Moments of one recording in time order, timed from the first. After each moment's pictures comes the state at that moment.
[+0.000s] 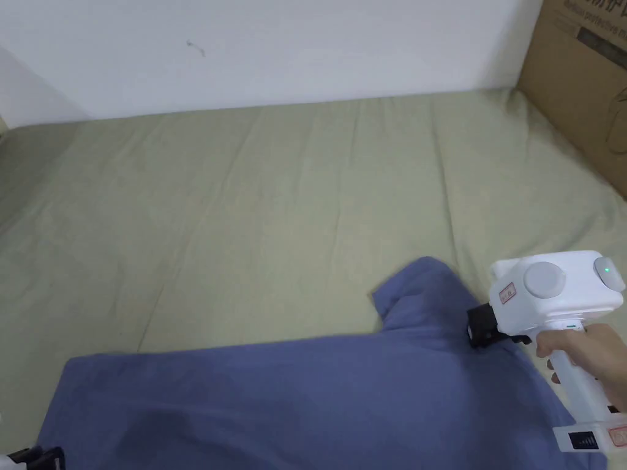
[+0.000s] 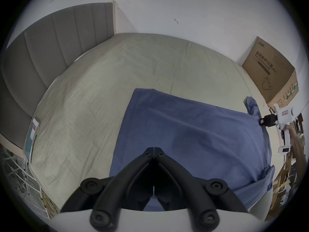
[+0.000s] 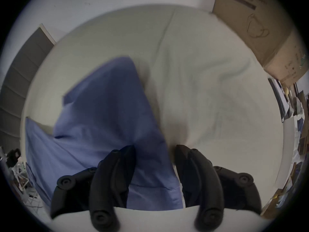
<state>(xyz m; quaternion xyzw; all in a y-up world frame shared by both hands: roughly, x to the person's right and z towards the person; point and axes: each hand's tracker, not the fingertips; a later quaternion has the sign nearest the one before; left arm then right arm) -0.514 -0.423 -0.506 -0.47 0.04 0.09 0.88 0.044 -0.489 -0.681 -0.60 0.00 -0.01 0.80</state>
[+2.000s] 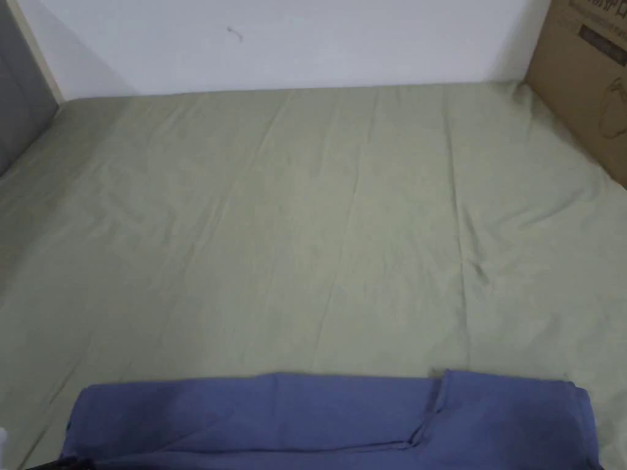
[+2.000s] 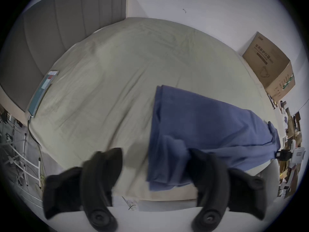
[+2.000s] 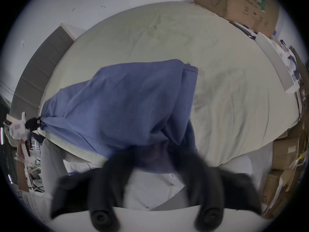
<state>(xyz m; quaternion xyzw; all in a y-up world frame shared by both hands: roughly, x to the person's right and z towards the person) -0.588 -0.464 -0.351 -0.50 0.04 0.10 0.86 0.040 -0.458 -0.312 -0.56 0.04 -0.10 0.82</state>
